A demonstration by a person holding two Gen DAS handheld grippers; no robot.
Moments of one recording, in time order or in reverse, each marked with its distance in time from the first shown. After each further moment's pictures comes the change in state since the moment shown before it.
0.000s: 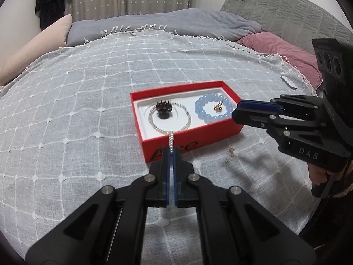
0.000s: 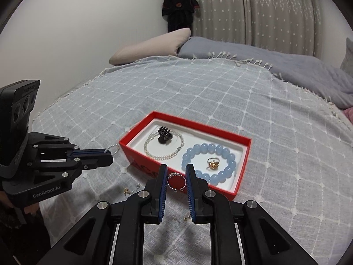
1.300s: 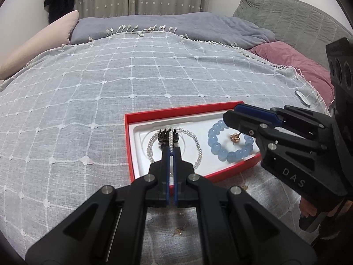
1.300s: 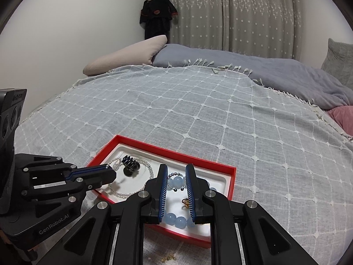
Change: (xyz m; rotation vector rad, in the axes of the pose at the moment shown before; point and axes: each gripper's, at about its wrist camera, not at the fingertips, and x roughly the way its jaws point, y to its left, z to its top) left arm 0.044 0.000 0.028 -0.069 -0.023 0.036; right arm 0.042 -0.019 0.026 0.057 -0.049 -0.136
